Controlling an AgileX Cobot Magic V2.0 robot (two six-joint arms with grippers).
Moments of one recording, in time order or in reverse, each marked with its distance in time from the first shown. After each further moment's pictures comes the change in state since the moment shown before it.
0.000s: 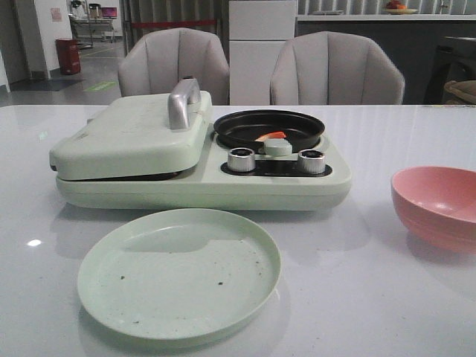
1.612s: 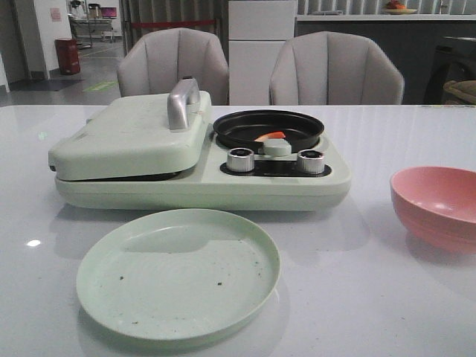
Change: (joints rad) left arm 0.450 -0.717 0.684 0.047 -0.647 -0.002; right arm 0.000 0.000 0.000 0.012 -0.008 0.001
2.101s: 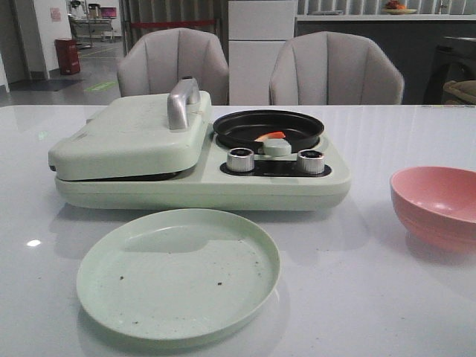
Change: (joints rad) left arm 0.001 0.000 0.000 0.017 -0.009 0.000; right arm 0.000 0.000 0.000 0.000 0.000 0.000
